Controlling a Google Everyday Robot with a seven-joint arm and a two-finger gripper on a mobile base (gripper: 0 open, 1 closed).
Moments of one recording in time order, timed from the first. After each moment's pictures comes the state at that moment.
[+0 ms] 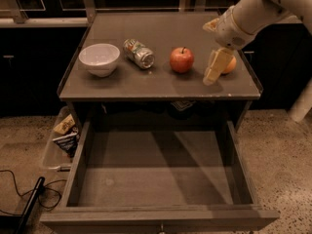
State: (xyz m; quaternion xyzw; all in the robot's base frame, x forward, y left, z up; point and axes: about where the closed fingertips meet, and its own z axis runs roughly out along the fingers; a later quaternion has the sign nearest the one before) arm 0.661 -0.172 0.909 -0.65 0.70 0.01 0.30
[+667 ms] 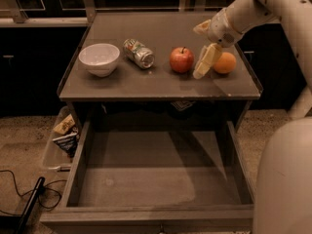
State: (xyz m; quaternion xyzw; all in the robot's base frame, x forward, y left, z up) arm 0.706 -0.151 0.891 -0.64 0.69 0.11 0.33
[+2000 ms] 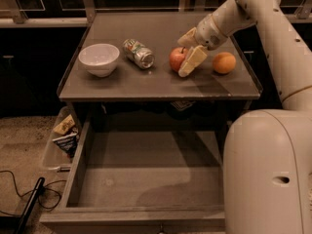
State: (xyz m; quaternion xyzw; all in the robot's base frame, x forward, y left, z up) arm 0.726 -0.114 0.869 -0.64 0.68 0.19 0.31
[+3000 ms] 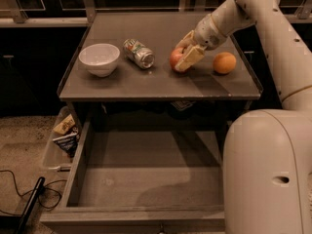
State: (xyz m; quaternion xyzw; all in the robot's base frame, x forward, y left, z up) arm 0.726 -0.114 0.869 -0.64 0.68 0.19 0.31
